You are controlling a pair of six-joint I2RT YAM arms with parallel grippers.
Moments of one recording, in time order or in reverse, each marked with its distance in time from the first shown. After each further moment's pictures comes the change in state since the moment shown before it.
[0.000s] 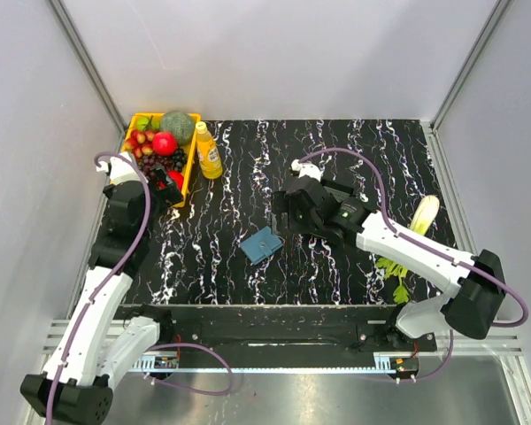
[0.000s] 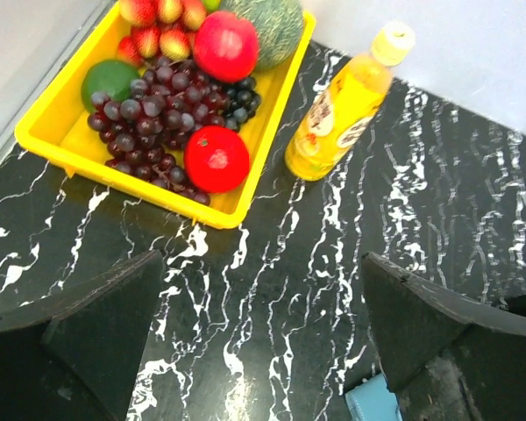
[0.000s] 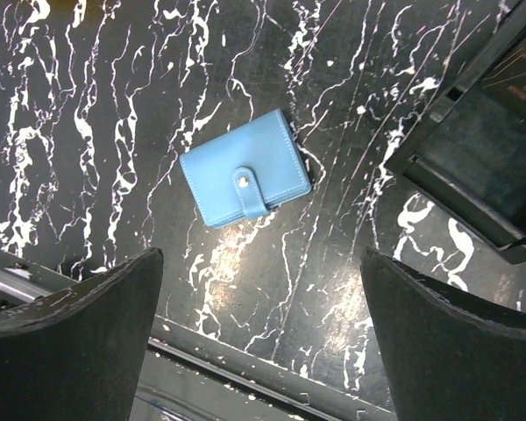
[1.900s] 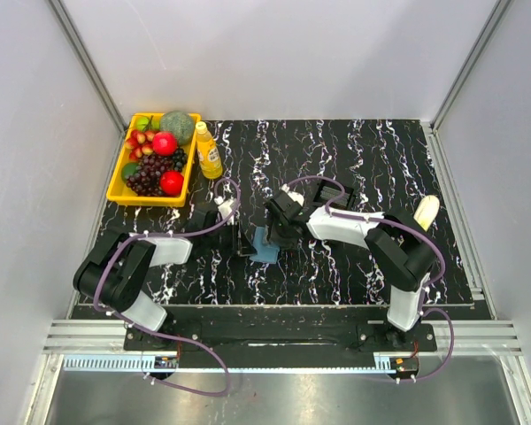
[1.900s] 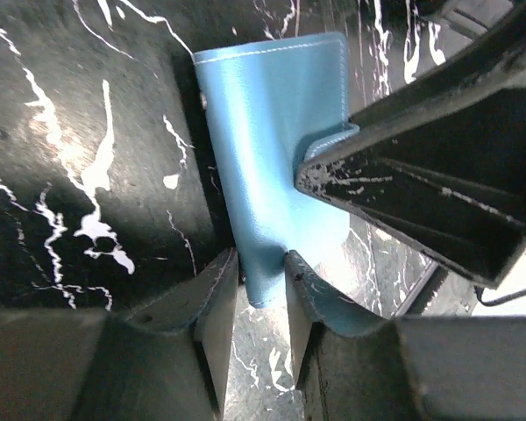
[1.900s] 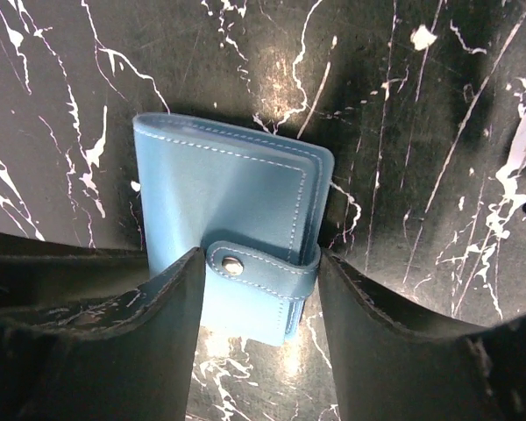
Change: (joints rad) left arm -0.229 0.783 -0.336 0.634 0.894 -0.117; right arm -0.057 0.463 -0.058 0.240 -0.175 0.320
